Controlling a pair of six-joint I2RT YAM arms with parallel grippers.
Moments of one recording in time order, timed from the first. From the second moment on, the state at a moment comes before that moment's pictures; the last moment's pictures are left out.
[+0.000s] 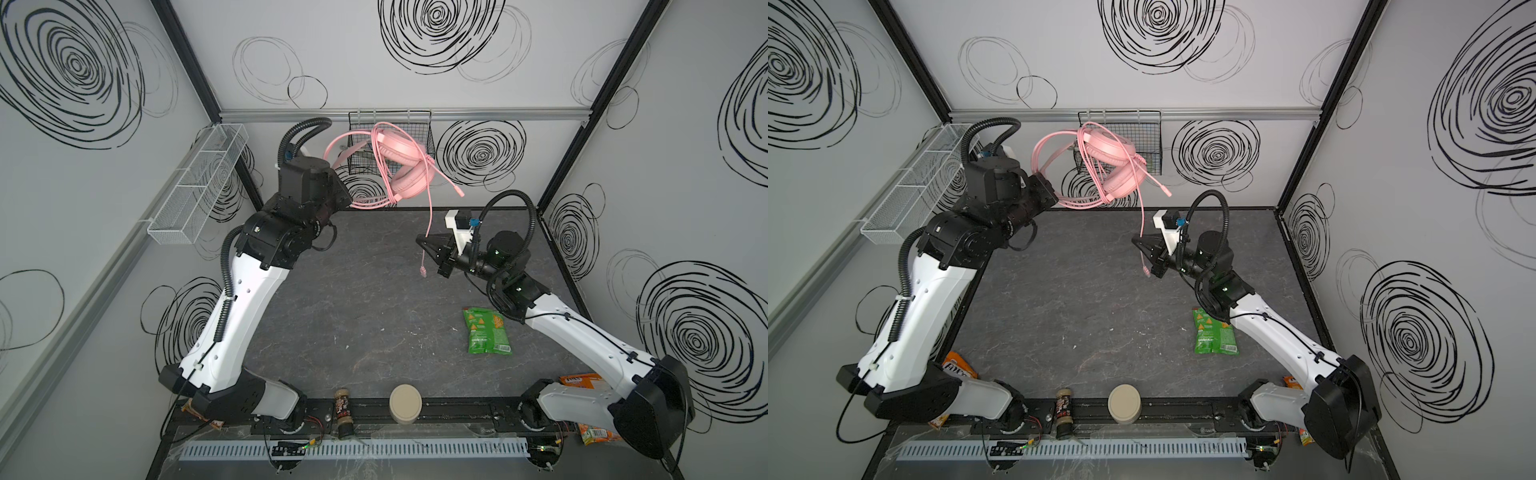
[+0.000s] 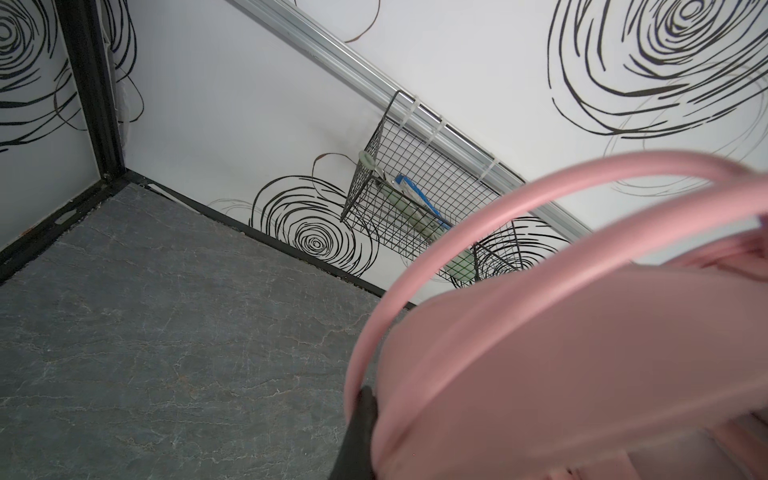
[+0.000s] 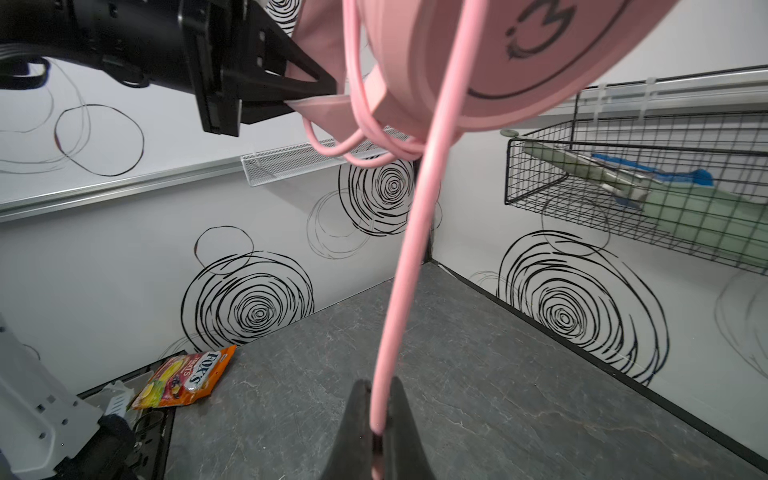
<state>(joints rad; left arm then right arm) -0.45 1.45 1.96 -0.89 -0.37 -0.73 0.63 1.21 0.95 0.33 -0.51 0.14</state>
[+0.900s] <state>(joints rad) -0.36 1.47 1.75 -0.73 -0.30 -0.75 0.65 1.15 1.04 0.23 -0.57 0.21</state>
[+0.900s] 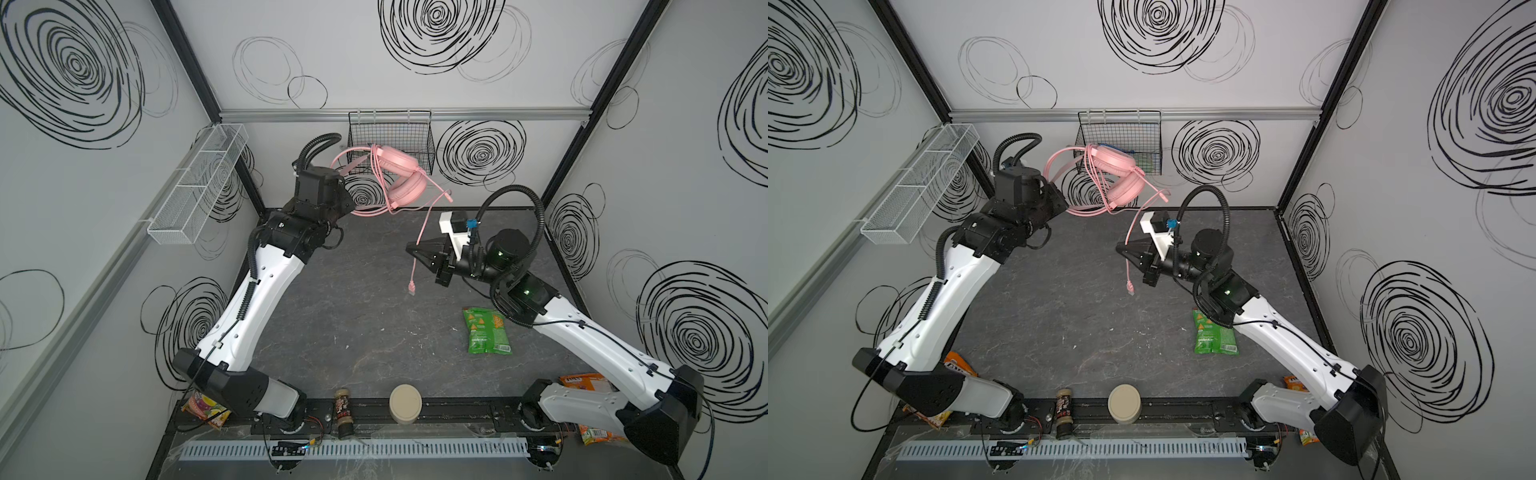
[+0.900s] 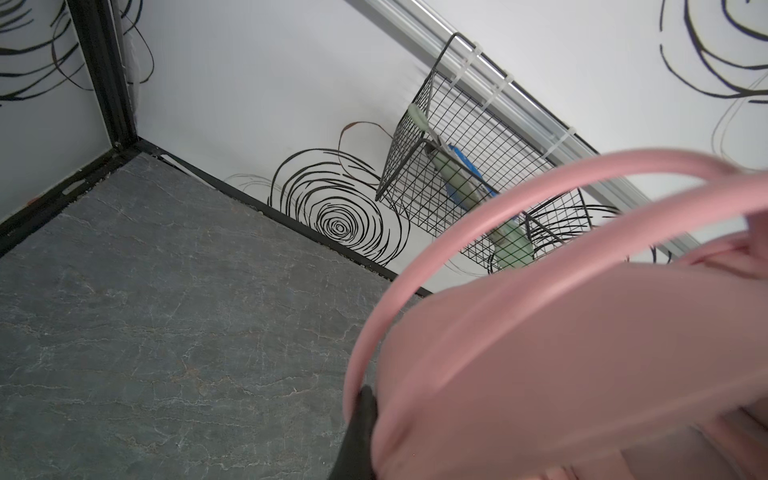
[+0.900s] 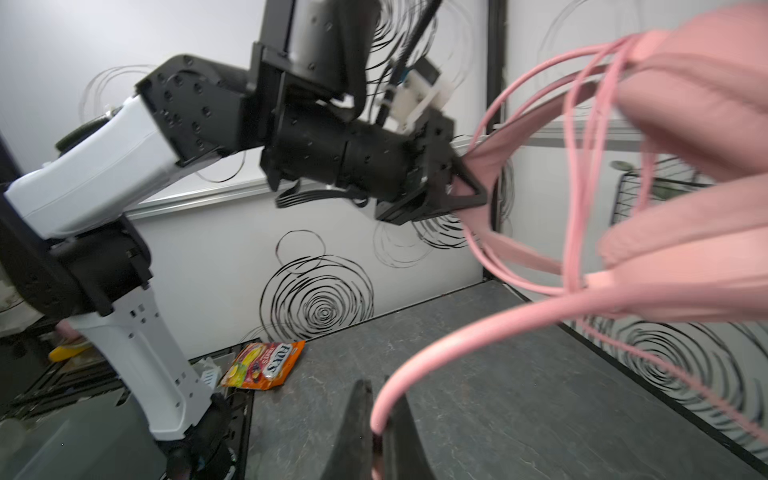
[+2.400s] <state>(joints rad) -0.25 1.19 1.45 -0.53 0.22 -0.58 0.13 1.53 1.57 -0.19 -0.32 0.36</state>
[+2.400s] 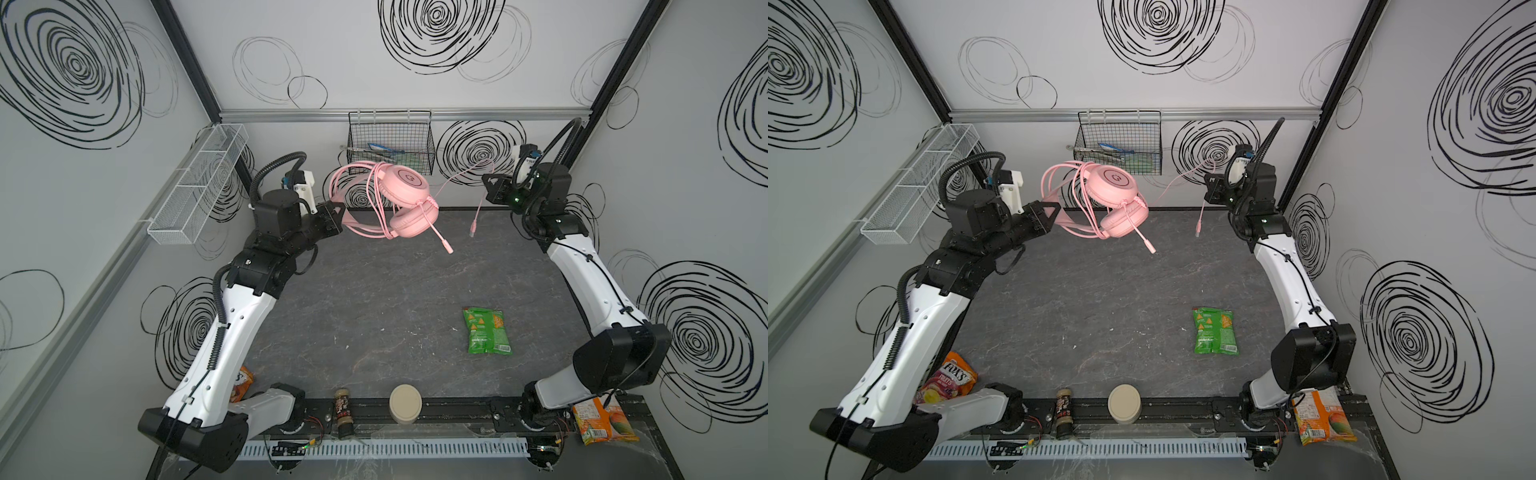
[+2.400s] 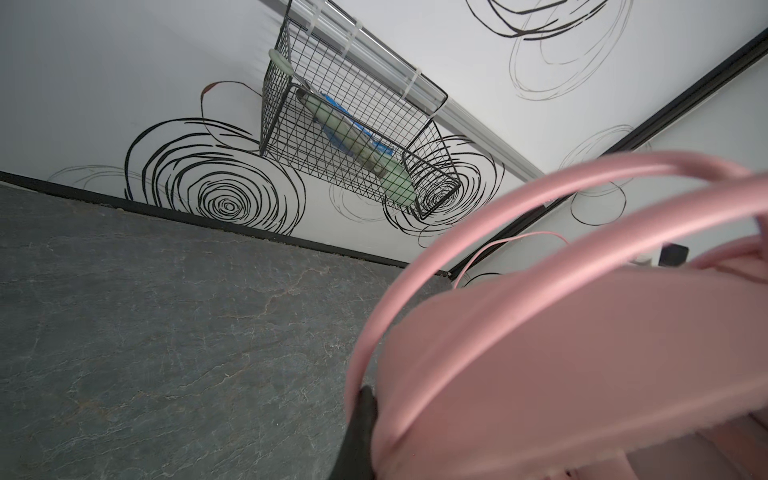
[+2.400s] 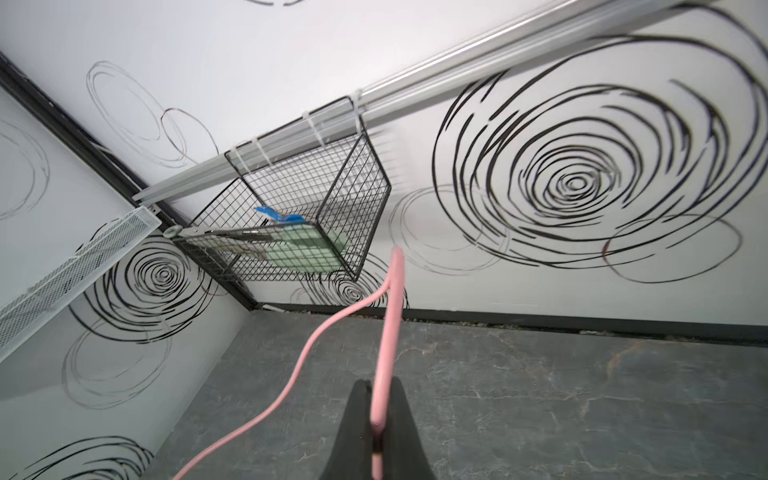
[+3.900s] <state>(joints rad) -0.47 1.27 1.37 -0.86 -0.26 -0.30 0.43 1.59 2.09 -0.54 -0.18 0.08</state>
